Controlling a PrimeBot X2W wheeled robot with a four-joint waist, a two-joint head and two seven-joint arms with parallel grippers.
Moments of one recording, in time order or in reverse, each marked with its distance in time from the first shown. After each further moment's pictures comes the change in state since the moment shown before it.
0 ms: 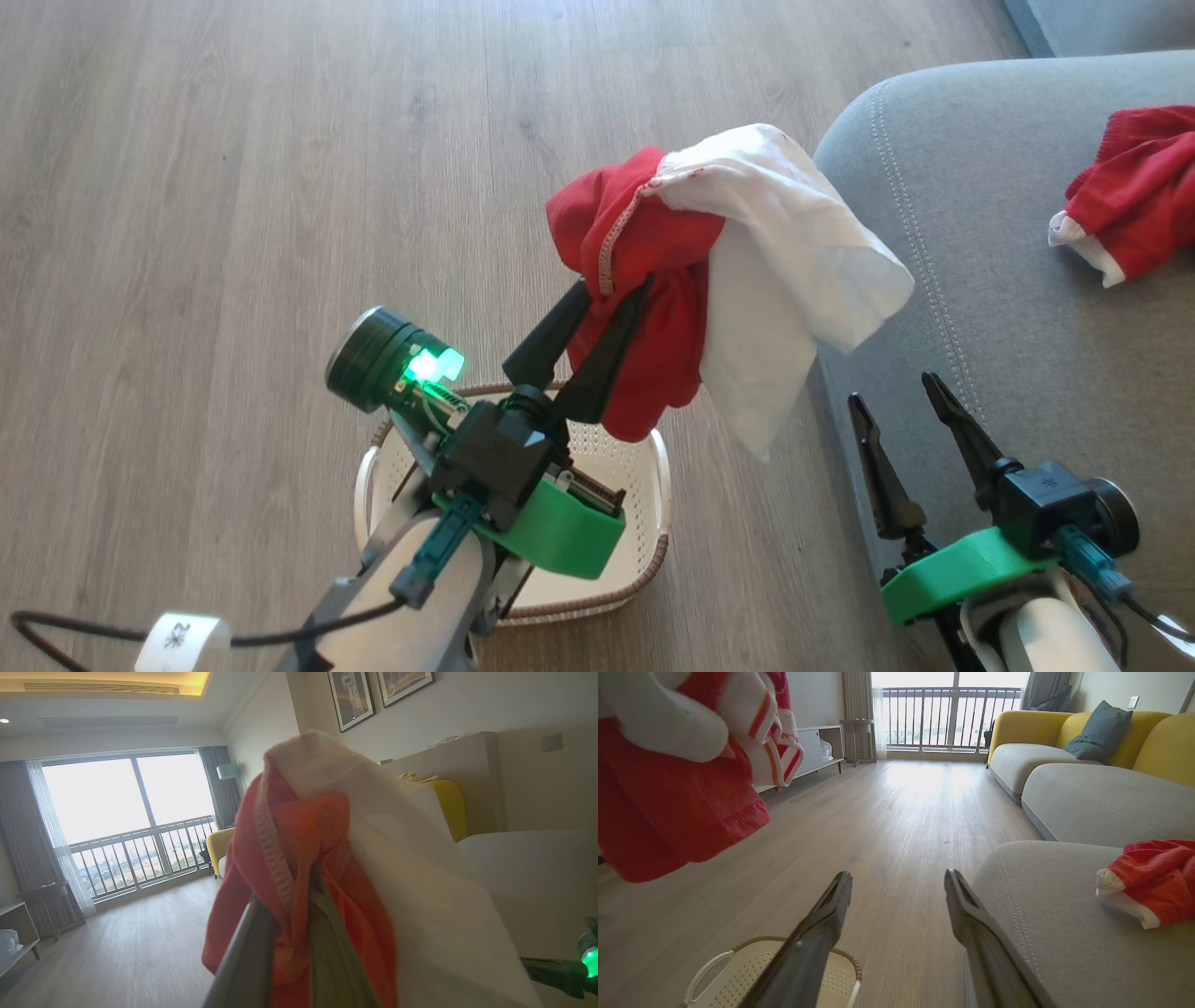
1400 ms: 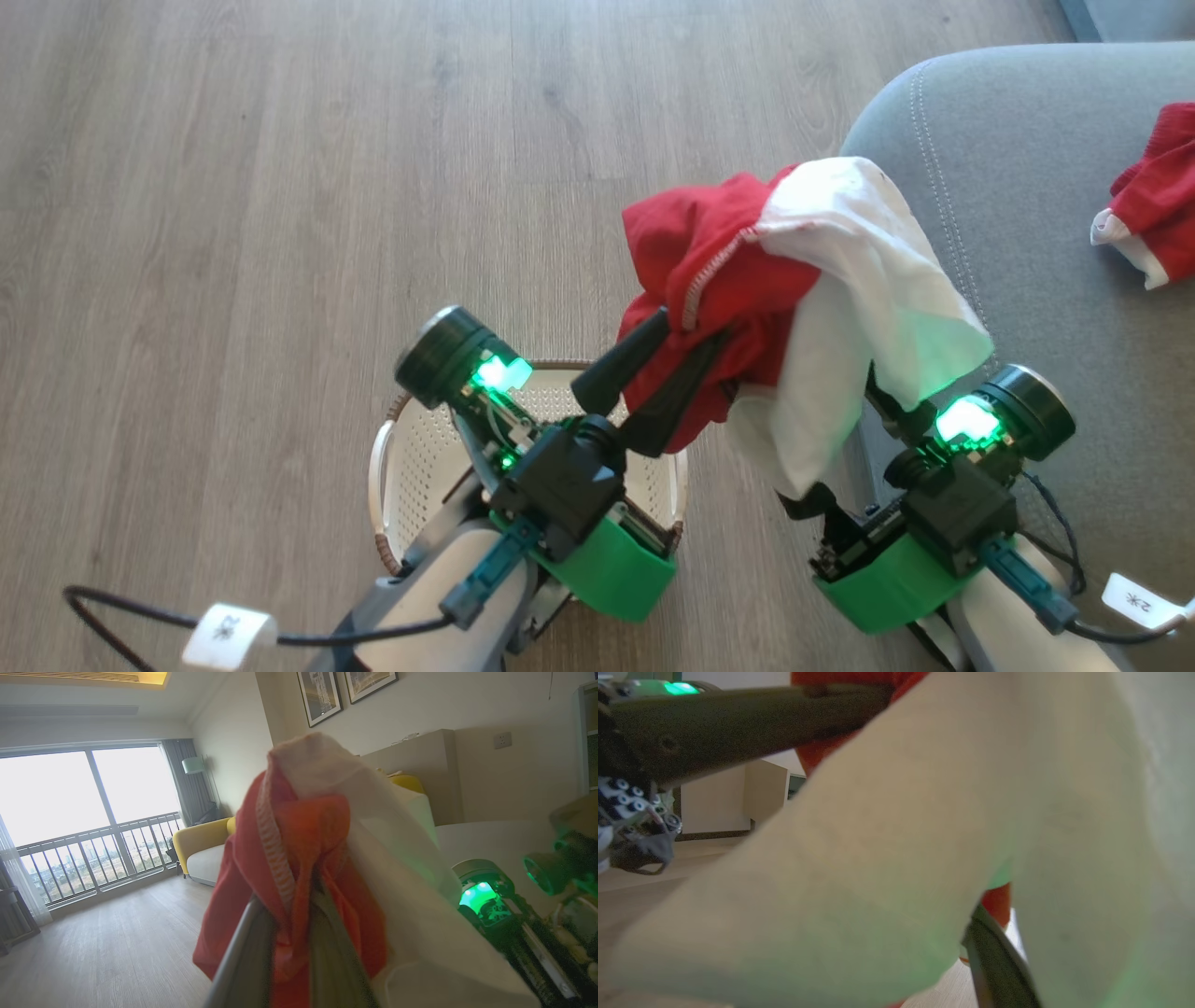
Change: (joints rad) left arm -0.027 -0.011 -0.079 0.000 -0.002 -0.070 0.000; right arm -0.118 -0.135 0.287 -0.266 -0.115 0.000 0.002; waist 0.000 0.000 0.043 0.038
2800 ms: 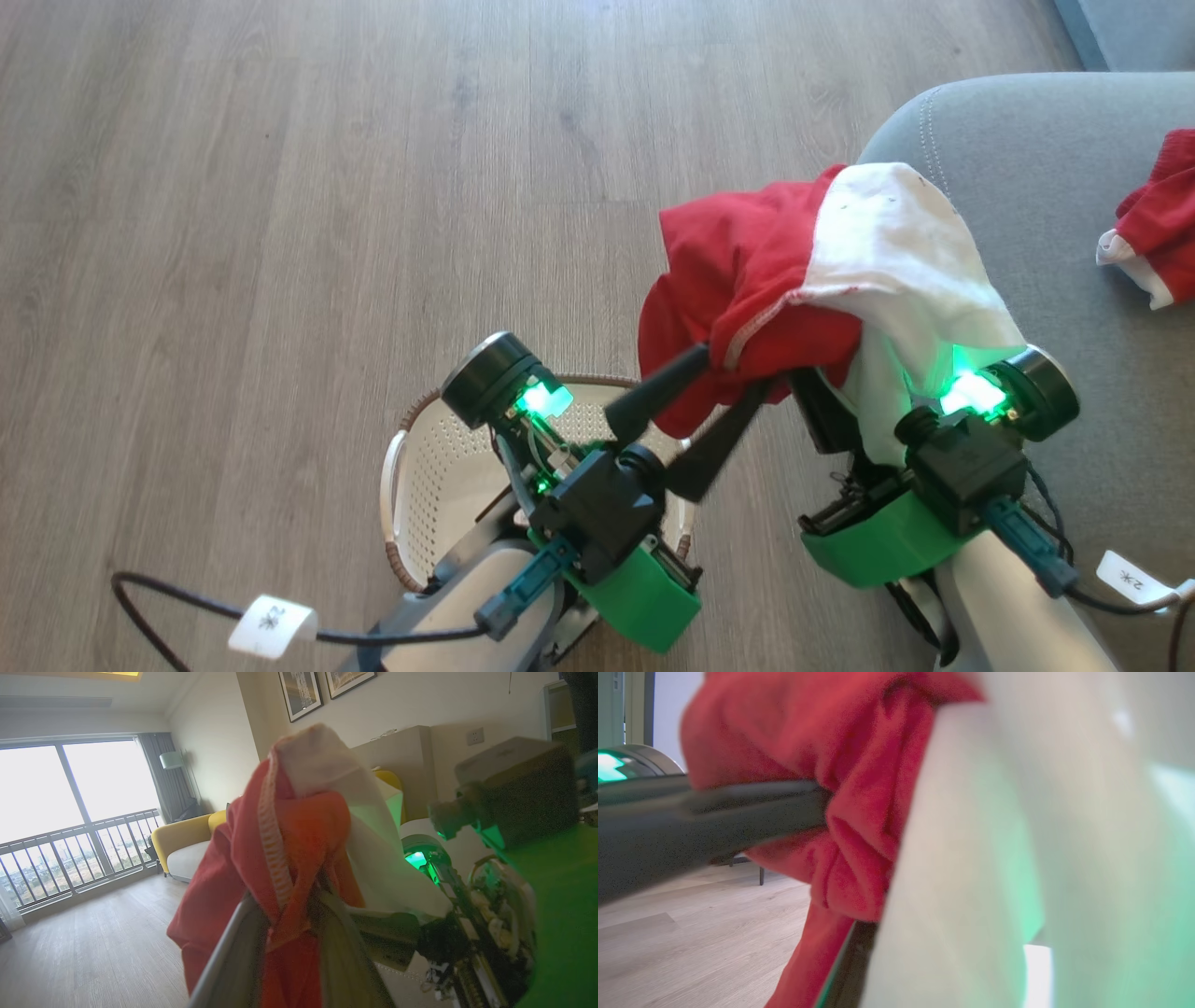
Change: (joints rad) left arm 0.002 -0.001 -0.075 0.040 -0.025 -0.025 0.000; right arm -0.029 0.104 -0.076 0.037 -0.014 0.000 0.000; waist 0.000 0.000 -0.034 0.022
